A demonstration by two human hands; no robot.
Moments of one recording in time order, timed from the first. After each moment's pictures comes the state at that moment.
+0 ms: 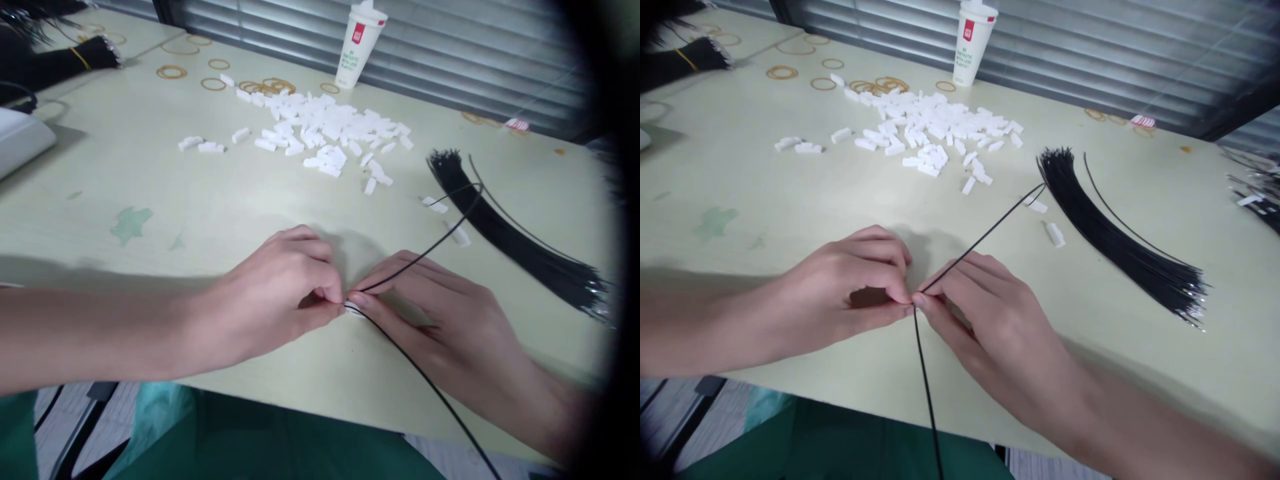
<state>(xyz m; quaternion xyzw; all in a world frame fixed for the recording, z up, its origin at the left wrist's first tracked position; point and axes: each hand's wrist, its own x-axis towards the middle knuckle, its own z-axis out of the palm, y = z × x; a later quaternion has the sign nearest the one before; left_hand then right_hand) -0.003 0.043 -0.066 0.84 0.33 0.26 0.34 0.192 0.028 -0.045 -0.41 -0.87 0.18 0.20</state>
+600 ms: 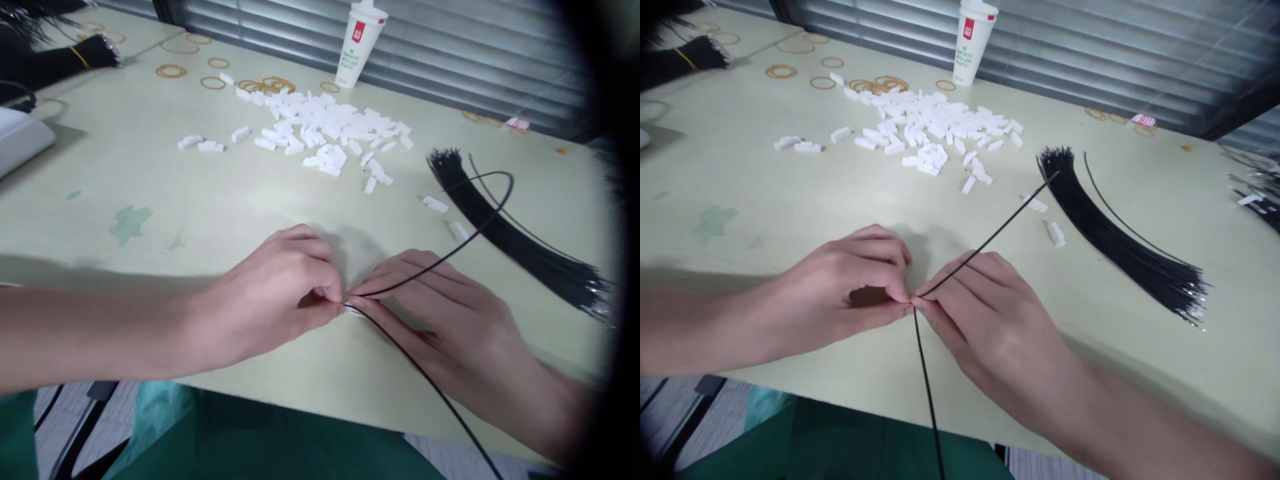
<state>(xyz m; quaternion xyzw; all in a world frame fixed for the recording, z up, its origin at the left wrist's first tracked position) -0.004 0.043 -0.065 0.84 0.33 0.25 0.34 0.193 0.029 -0.046 -0.35 -0.91 0.12 0.20</state>
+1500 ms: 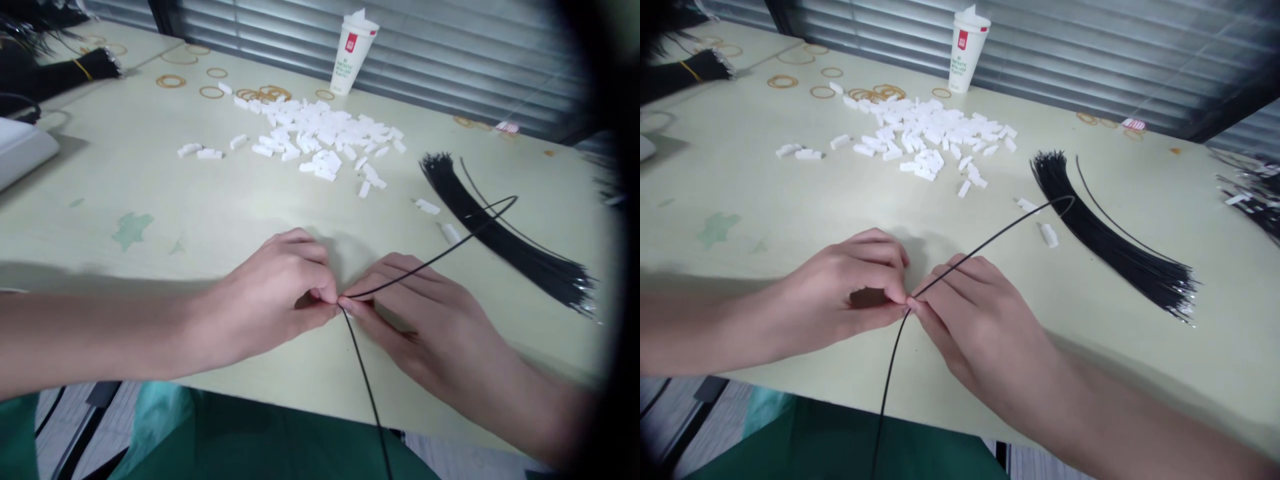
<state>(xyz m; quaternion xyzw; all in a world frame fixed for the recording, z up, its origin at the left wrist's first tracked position) -0.003 0.044 -0.065 0.84 0.33 0.25 0.34 0.190 0.027 -0.045 -0.36 -0.90 0.17 0.18</state>
